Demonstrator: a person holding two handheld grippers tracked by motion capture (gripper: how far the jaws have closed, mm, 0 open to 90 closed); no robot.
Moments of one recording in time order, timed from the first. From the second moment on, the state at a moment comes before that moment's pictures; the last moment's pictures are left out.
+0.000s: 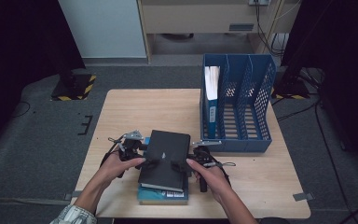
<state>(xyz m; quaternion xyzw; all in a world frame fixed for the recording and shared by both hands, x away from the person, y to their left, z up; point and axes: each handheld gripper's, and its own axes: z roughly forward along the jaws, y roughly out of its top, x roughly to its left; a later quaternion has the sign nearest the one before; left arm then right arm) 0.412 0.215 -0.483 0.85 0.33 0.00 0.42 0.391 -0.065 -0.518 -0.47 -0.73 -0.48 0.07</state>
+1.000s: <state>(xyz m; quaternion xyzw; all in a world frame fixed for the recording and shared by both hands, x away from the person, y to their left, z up) 0.415 0.218 -0.481 0.84 0.33 -0.01 0.42 0.400 -0.066 -0.515 -0.47 -0.75 -0.46 0.09</state>
